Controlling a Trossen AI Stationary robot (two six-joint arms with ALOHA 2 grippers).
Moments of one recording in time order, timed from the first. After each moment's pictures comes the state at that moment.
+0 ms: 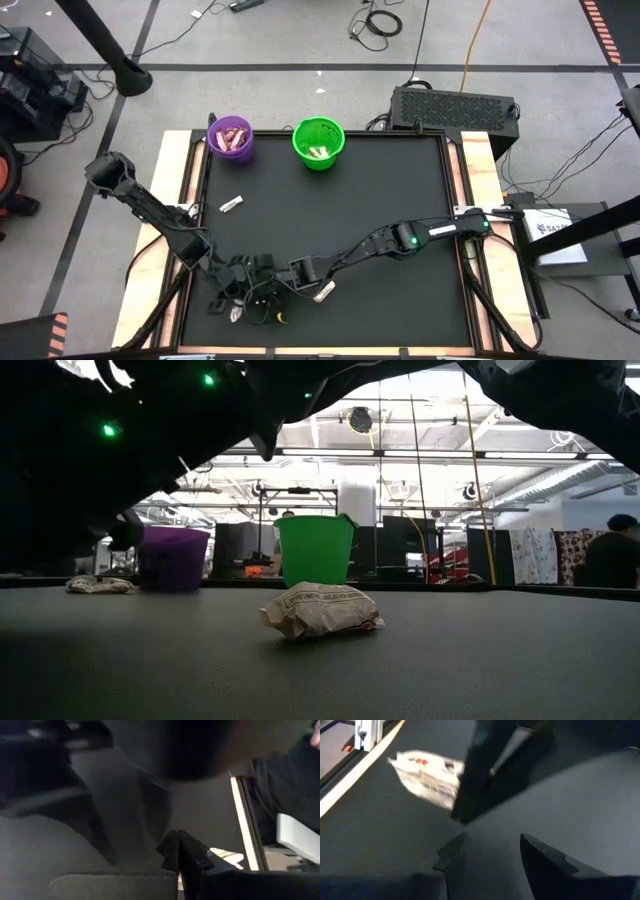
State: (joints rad) left arm -0.71 1.26 0.51 -0.10 0.09 -0.64; right arm 0.29 2.74 2.36 -0.19 0.08 0.04
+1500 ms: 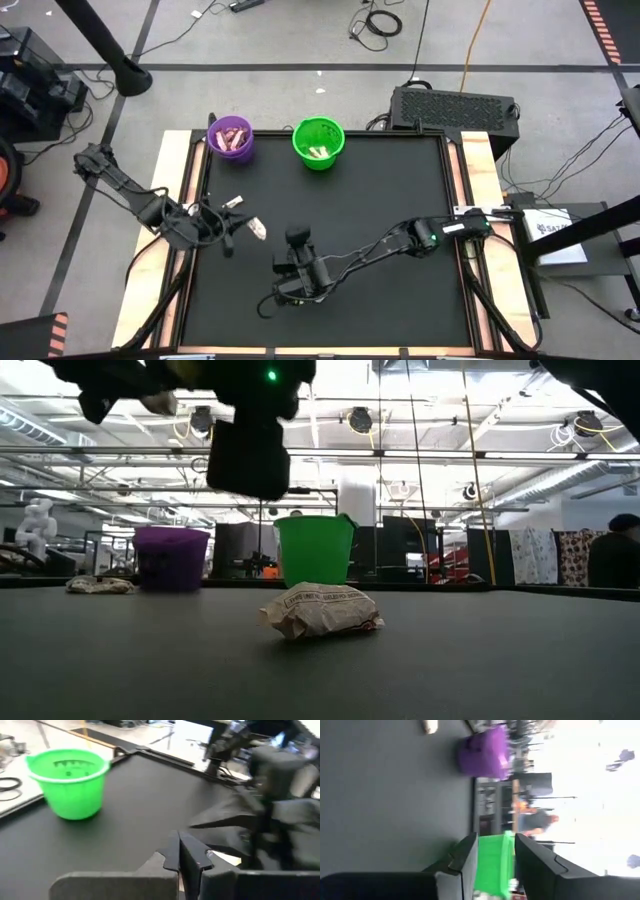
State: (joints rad) left arm -0.62 0.75 0.60 -0.36 -0.88 -0.62; right arm 0.36 2.54 2.36 -1.02 1.27 -0.20
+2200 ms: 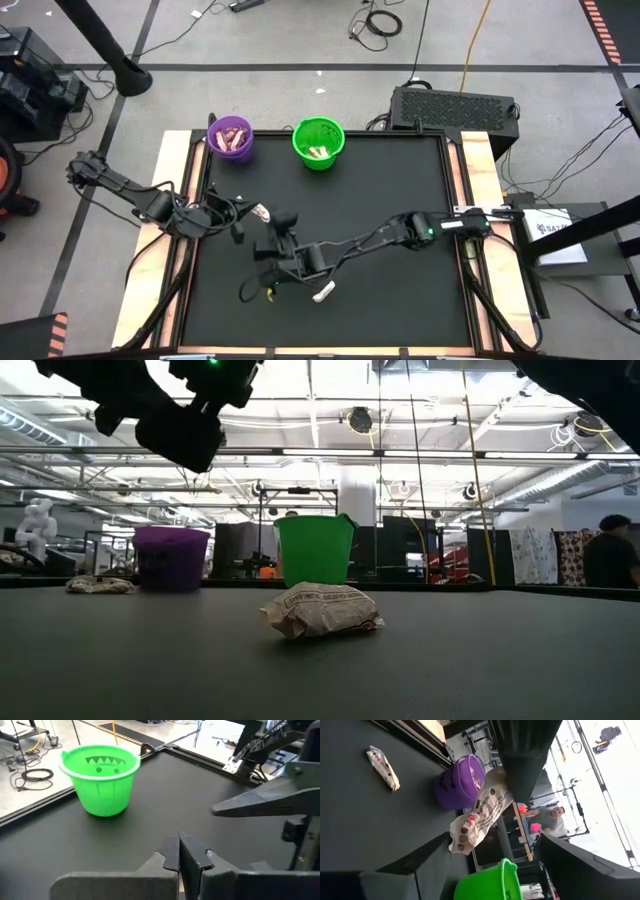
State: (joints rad) left arm -0.45 0.77 0.60 -0.37 -0.83 -0.61; right arm 0.29 2.54 2.36 -0.43 1.28 -0.53
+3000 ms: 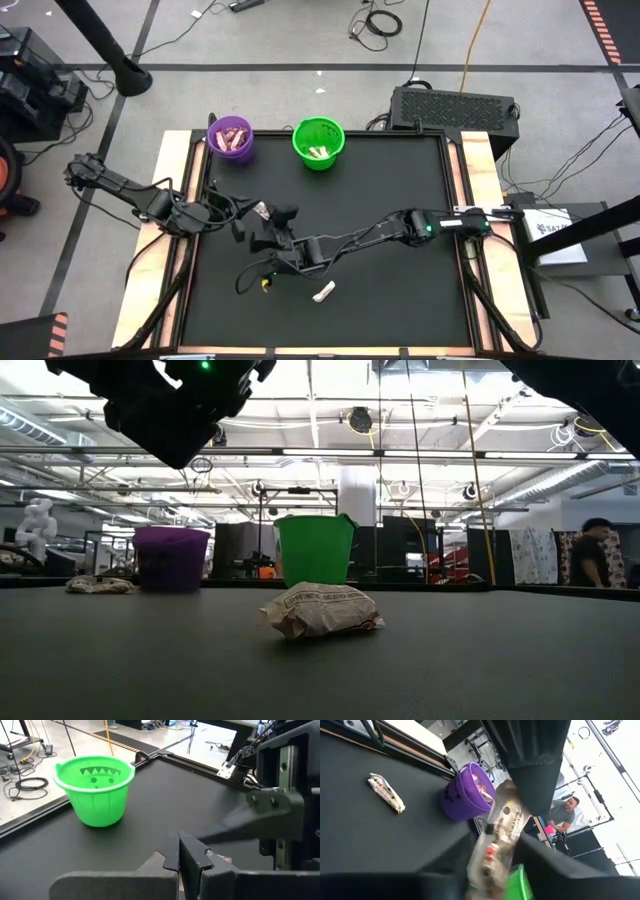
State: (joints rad) left arm -0.40 0.76 0.60 -0.30 -0.78 -0.51; right arm 0.26 2.54 2.36 -0.37 1.21 -0.41
